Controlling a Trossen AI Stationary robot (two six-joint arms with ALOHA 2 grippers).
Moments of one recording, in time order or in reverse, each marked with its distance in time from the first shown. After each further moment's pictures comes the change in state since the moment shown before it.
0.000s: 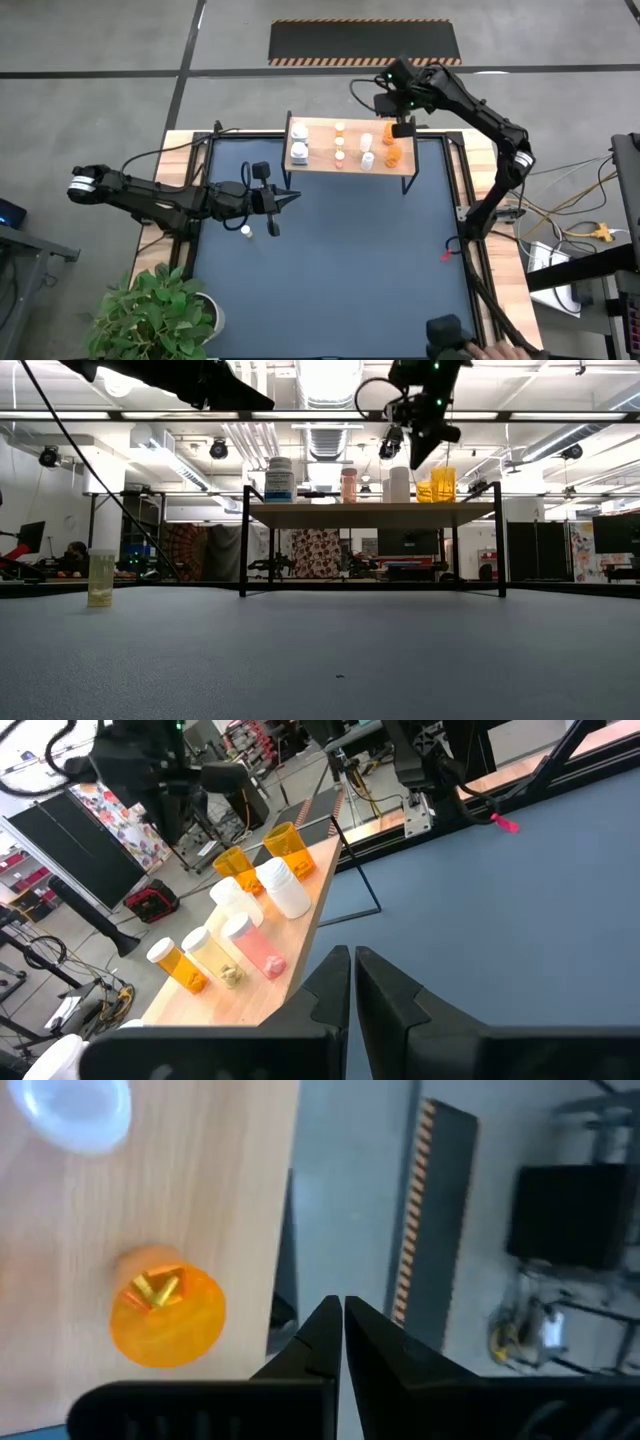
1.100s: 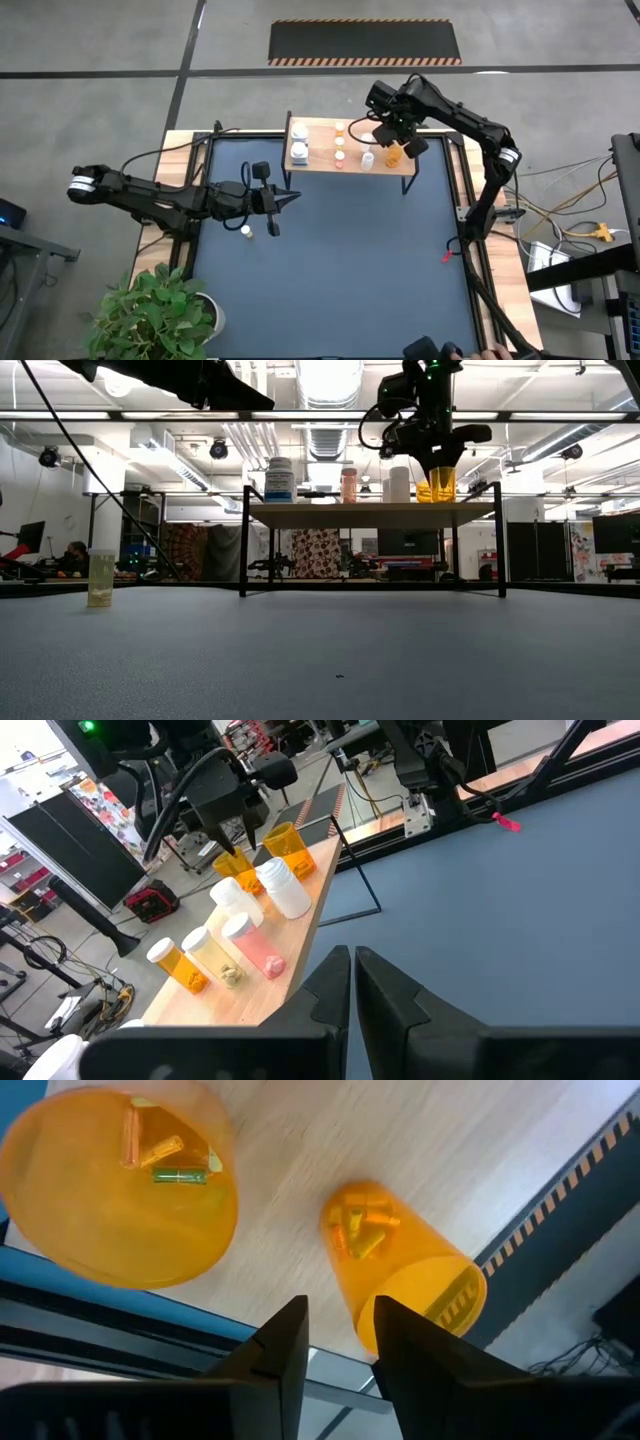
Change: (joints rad) left arm 0.000 0.000 0.000 0.000 0.000 0.000; right arm 0.082 0.101 0.002 -0.329 0.016 -0.229
